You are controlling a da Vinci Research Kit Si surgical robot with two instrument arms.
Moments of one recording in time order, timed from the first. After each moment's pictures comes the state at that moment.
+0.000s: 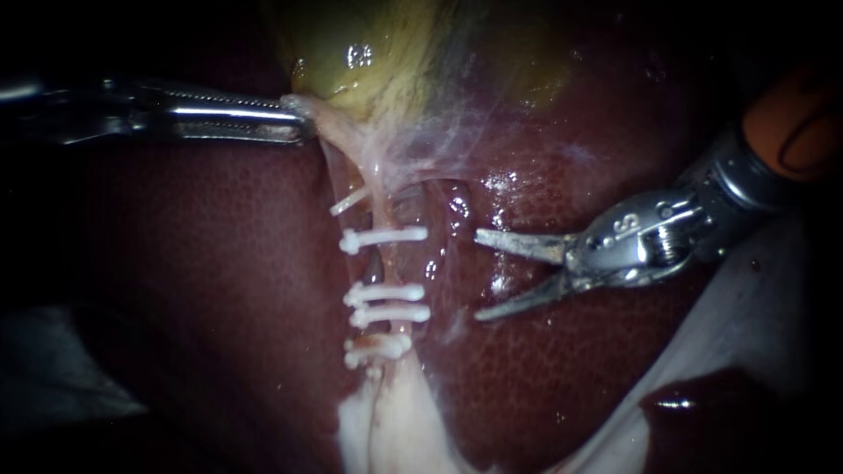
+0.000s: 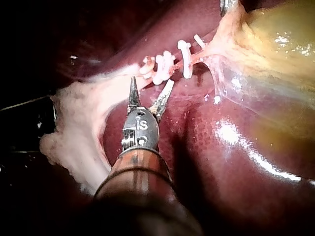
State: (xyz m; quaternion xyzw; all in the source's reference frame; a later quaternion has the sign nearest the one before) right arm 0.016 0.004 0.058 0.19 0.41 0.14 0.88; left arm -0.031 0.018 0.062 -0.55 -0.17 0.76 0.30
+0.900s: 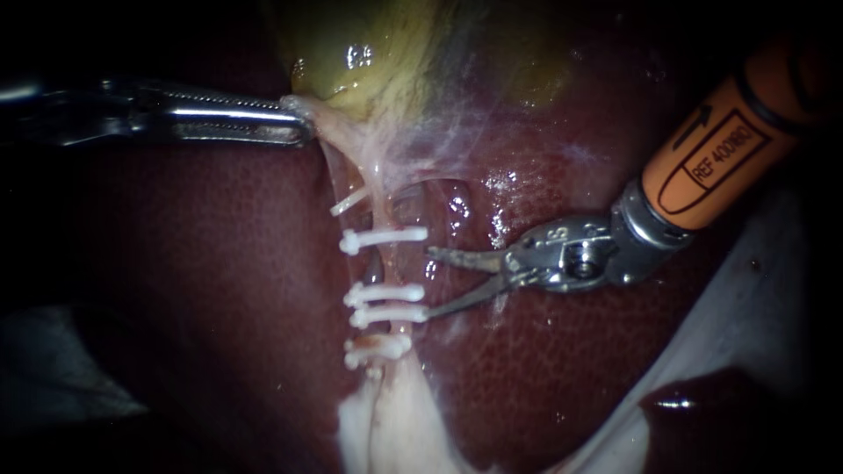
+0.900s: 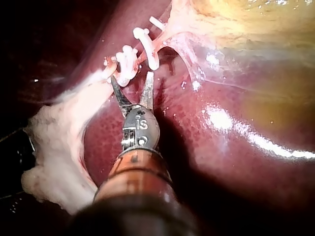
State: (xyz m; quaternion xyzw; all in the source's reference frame) right arm 0.019 0.002 0.069 0.32 0.41 0.16 0.84; left arm -0.031 0.018 0.062 -0.55 -0.18 0.76 0.30
